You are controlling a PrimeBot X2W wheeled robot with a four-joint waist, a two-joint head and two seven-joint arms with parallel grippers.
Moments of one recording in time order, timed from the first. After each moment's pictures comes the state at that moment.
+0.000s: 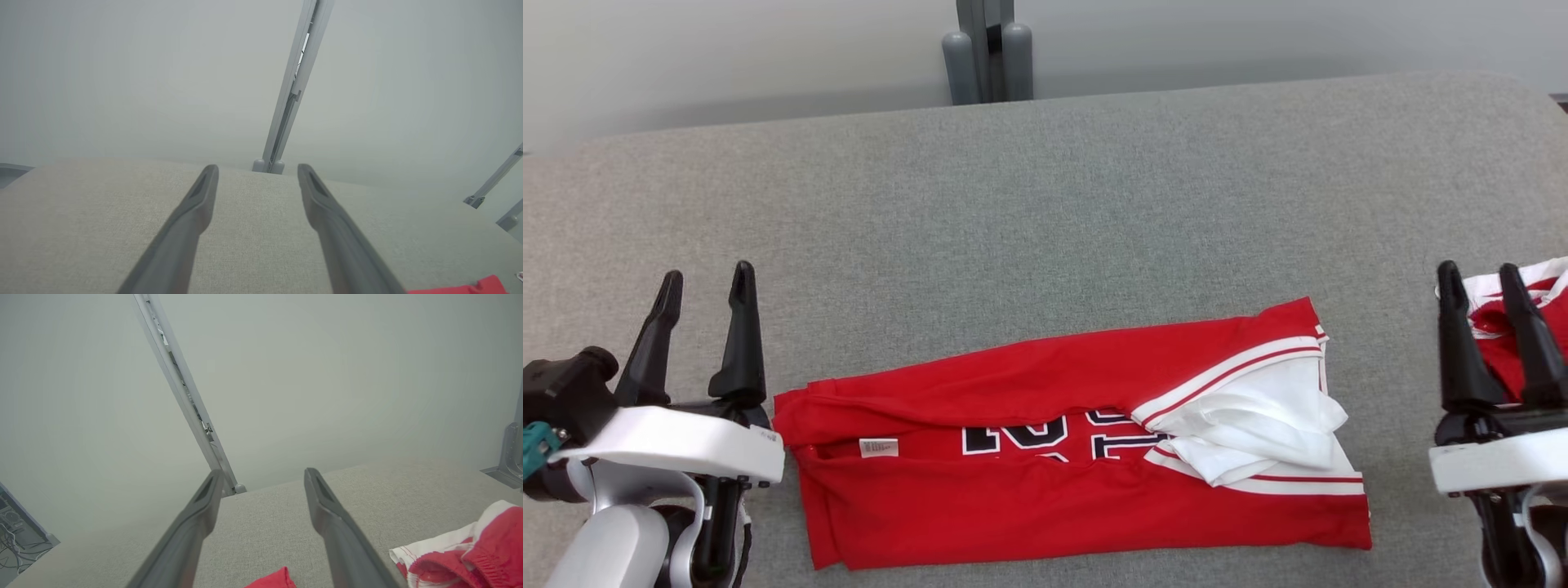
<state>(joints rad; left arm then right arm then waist) -0.15 0.43 -0.26 -0.13 -0.73 0.30 -0.07 -0.09 -0.10 -0.09 -0.11 0.50 0.13 -0.05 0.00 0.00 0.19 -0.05</state>
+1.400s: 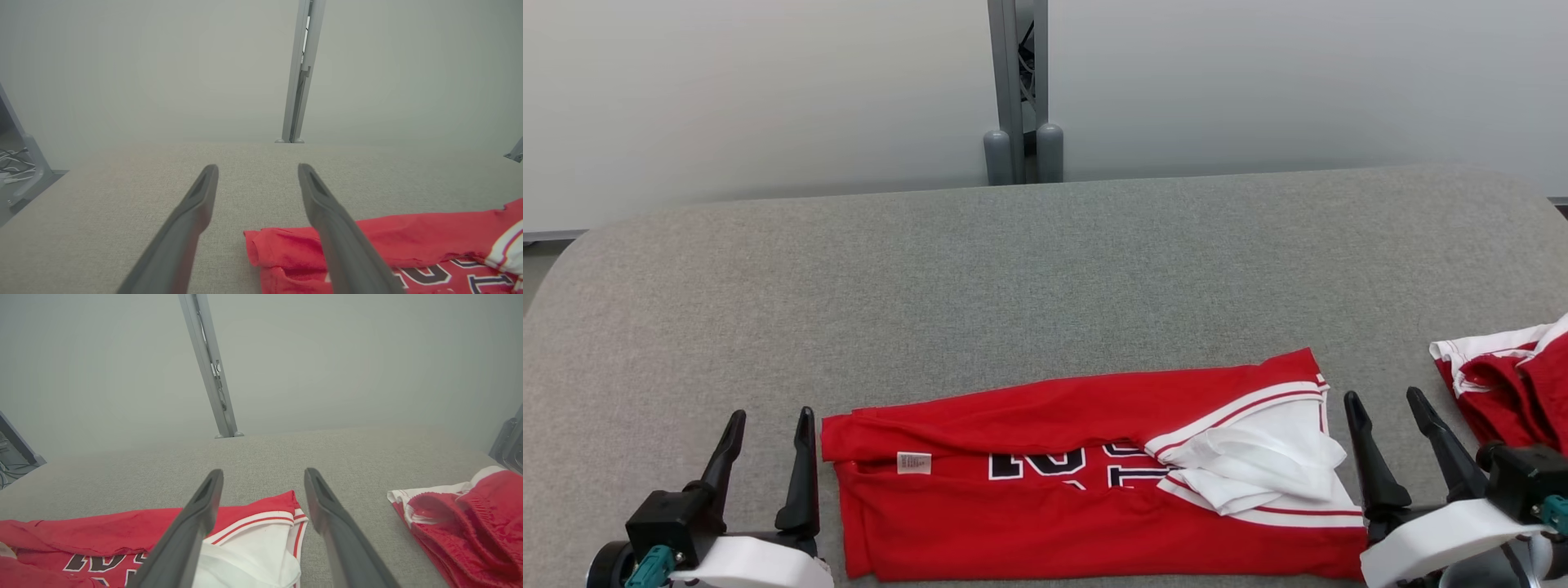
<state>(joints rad) 0.01 0.33 -0.30 0.09 -0.51 0.22 -0.25 0.02 -0.06 -0.01 0.05 0.24 0.13 -0.03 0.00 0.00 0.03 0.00</state>
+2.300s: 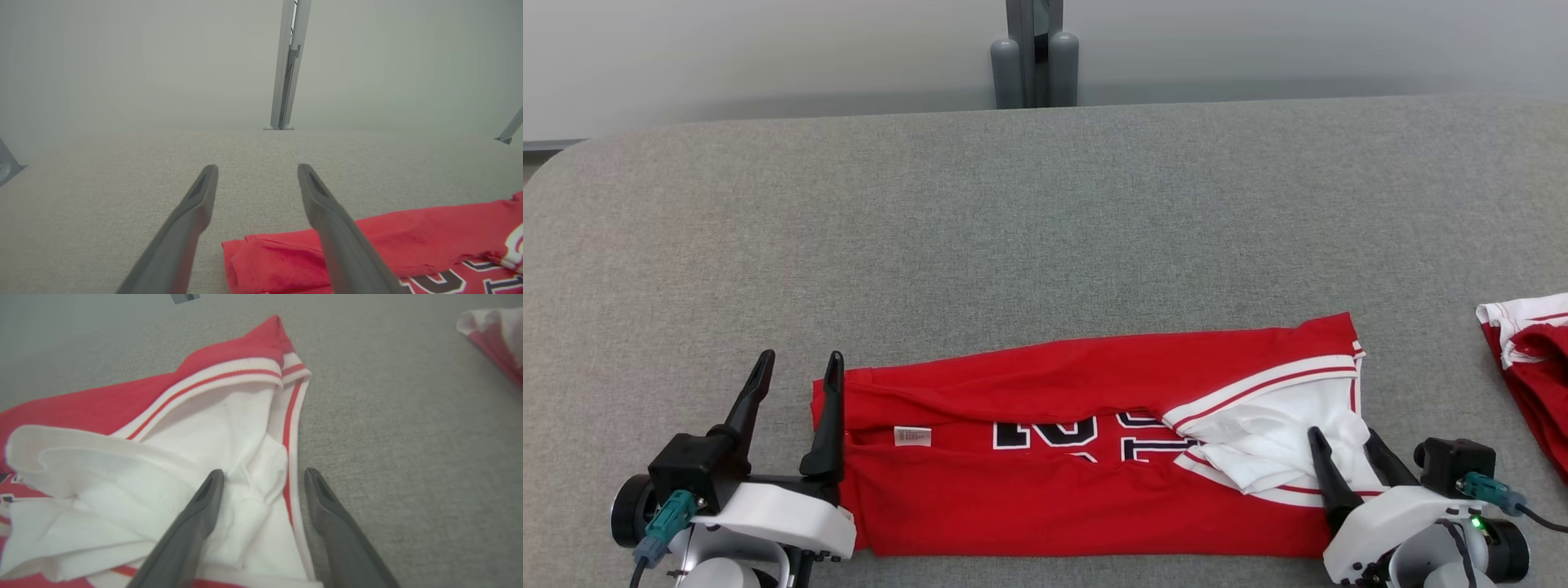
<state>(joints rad) -0.10 0.31 -0.34 0.11 -0.50 0.19 -0.24 -0.18 -0.07 0.06 0.59 0.29 0.13 -0.10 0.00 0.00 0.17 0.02</state>
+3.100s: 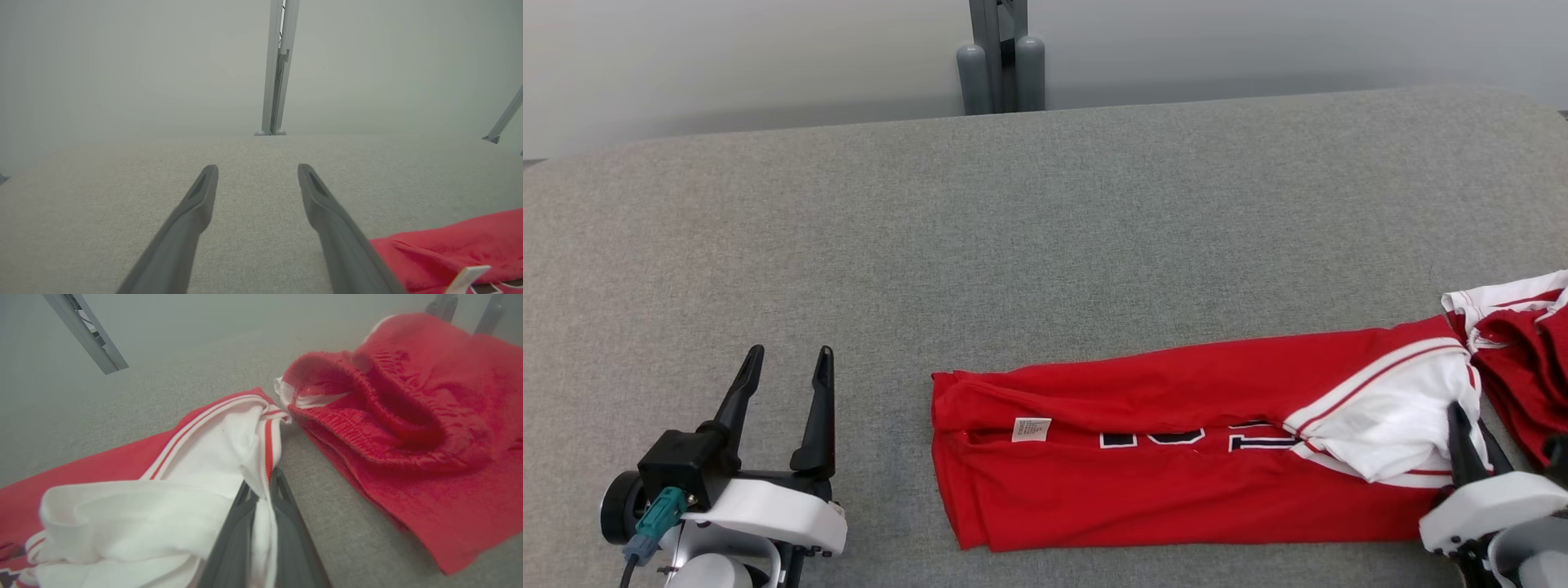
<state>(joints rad) -0.12 0.32 -0.33 0.13 -0.50 0.19 -0.25 -0.23 -0.18 -0.06 0.71 0.41 0.13 -0.25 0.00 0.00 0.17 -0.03</state>
